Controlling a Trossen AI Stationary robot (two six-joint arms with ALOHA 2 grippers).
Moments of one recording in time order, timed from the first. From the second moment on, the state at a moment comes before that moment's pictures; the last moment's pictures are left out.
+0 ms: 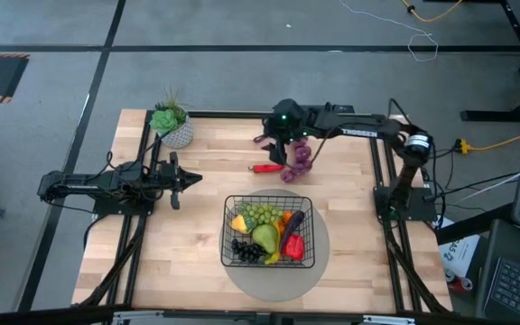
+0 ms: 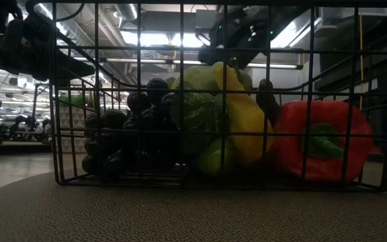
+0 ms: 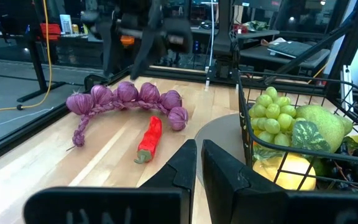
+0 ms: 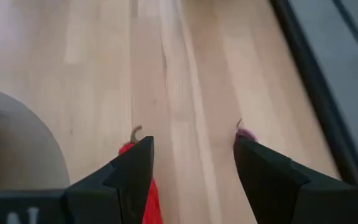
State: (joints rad) left arm 0.03 0.03 0.01 0.04 -0.19 -0.07; right arm -0.42 1.81 1.35 -0.33 -0.20 -0.24
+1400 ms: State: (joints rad) left arm 0.03 0.03 0.01 0.04 -0.19 -0.07; right arm -0.37 2.07 1.35 -0.36 -0.30 -0.35
